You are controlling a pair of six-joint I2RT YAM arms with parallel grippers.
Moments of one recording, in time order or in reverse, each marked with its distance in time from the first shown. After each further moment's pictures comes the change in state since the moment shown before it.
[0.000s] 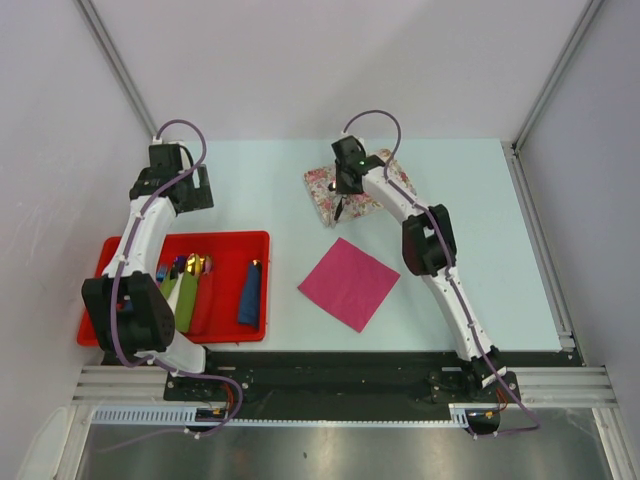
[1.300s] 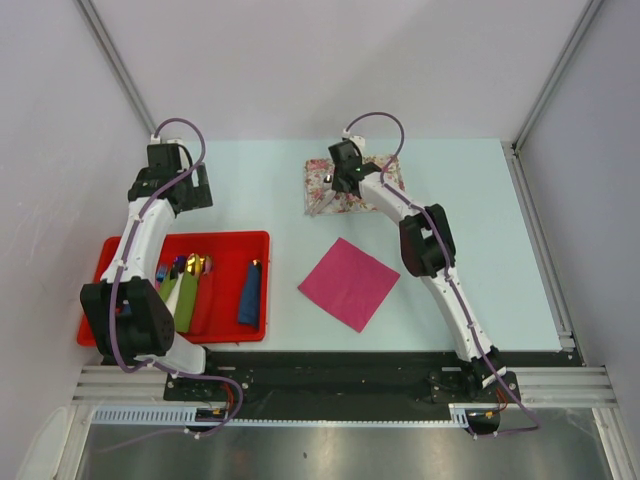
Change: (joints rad) left arm -0.004 -0.026 0.000 0.000 -0.008 0.001; right arm 0.027 -0.002 -0.079 0.192 0.098 0.094
